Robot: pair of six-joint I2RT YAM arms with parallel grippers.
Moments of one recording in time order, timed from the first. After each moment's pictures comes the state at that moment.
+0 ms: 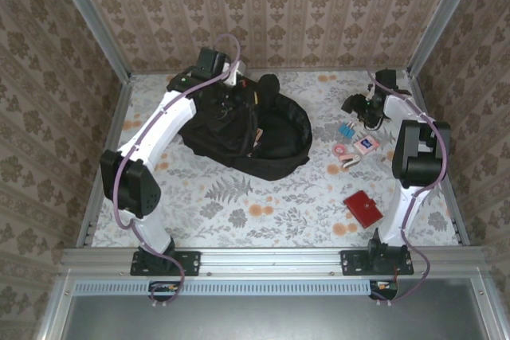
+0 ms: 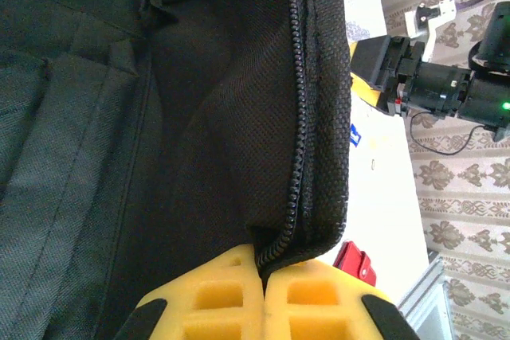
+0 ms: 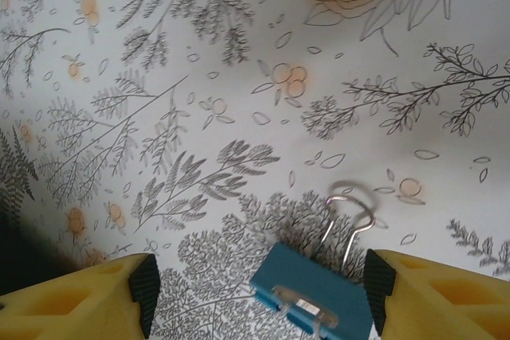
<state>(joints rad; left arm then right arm) -0.49 1.76 1.73 -0.78 0.51 -0.53 -0.17 2.02 1.49 -0.56 -0.33 0.44</state>
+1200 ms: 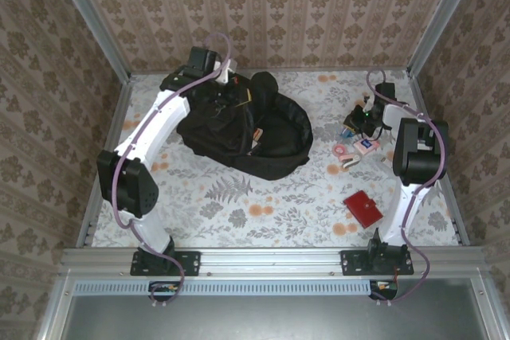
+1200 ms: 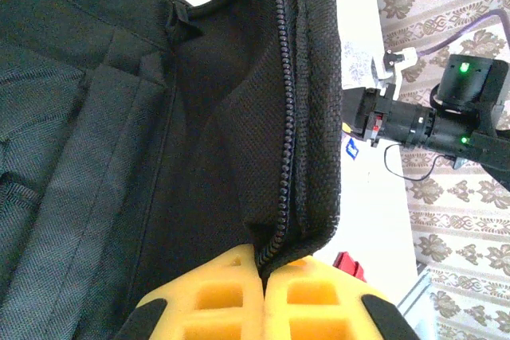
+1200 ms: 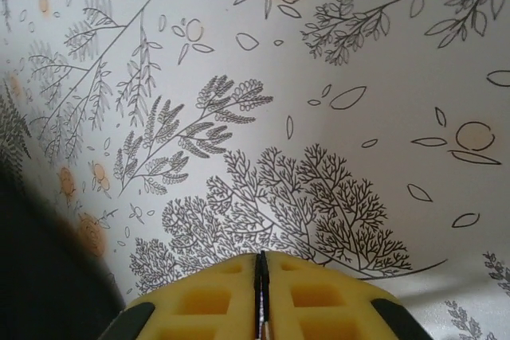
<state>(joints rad) -0.44 1.76 1.71 -0.76 0.54 -0.55 -0.18 2.02 1.35 -0.45 -0.46 0.46</state>
